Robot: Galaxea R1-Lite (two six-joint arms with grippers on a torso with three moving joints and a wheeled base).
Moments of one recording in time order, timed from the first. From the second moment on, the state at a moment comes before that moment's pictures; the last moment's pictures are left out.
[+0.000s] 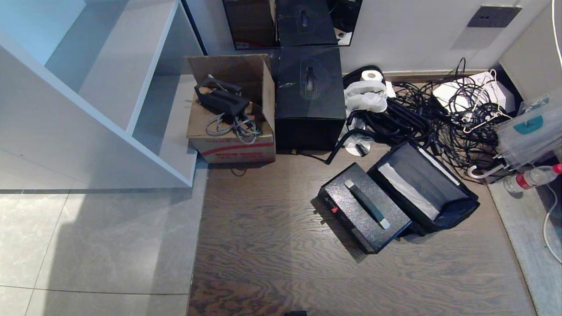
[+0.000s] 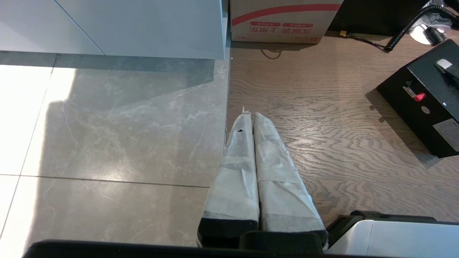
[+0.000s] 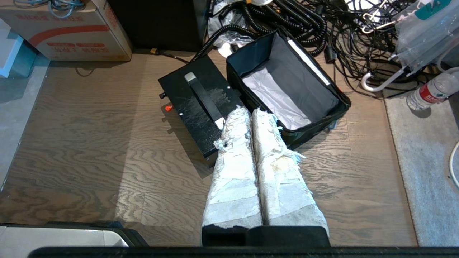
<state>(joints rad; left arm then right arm) 0.00 0.00 0.00 0.00 0.01 -0.01 0.01 0.00 0.00 -0.13 0.01 -0.05</state>
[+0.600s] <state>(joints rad) 0.00 0.00 0.00 0.00 0.01 -0.01 0.01 0.00 0.00 -0.13 0.01 -0.05</state>
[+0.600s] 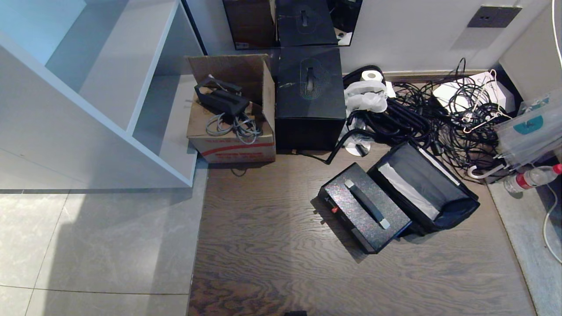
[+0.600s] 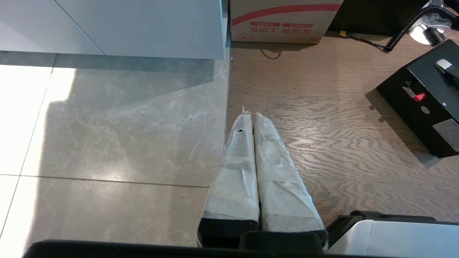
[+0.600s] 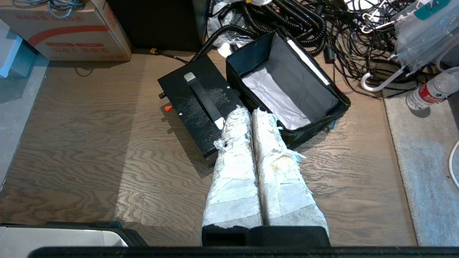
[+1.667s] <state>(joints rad) 0.00 0.00 0.00 0.00 0.01 -0.01 0.01 0.00 0.00 -0.13 0.01 -0.05</state>
